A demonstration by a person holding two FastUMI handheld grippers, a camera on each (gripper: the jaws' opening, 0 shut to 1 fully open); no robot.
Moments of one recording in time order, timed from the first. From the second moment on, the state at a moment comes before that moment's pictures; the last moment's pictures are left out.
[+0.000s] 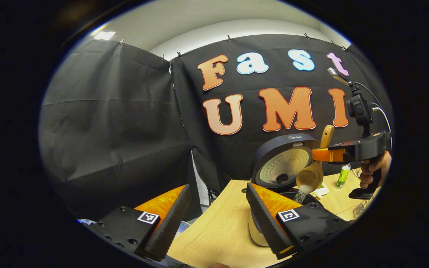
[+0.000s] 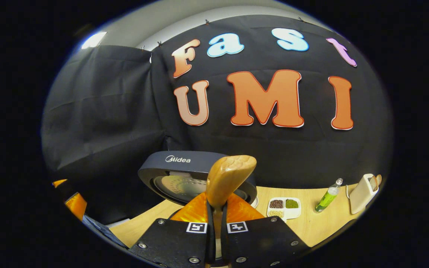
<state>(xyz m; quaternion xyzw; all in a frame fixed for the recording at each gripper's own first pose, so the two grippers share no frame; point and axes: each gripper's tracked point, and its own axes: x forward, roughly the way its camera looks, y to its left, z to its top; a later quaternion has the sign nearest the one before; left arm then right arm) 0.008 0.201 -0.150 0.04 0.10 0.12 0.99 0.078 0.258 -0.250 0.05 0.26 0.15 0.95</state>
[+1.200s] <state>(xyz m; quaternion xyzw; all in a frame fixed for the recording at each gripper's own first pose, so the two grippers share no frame) 0.007 0.185 -0.145 0.05 0.09 0.12 0.99 0.048 0.229 -0.215 0.02 0.22 0.18 0.96</state>
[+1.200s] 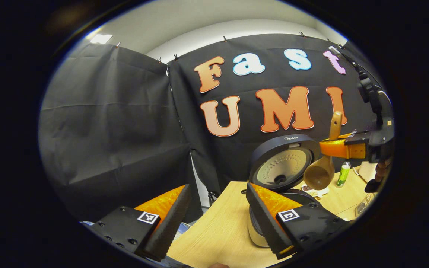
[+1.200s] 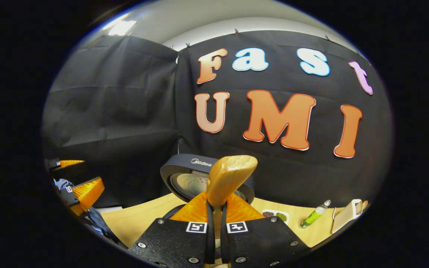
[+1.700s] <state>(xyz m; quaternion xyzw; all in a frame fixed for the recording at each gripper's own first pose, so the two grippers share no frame) 0.003 0.114 -0.146 0.07 0.10 0.08 0.99 -0.014 0.073 -0.251 0.06 0.28 0.04 0.96</state>
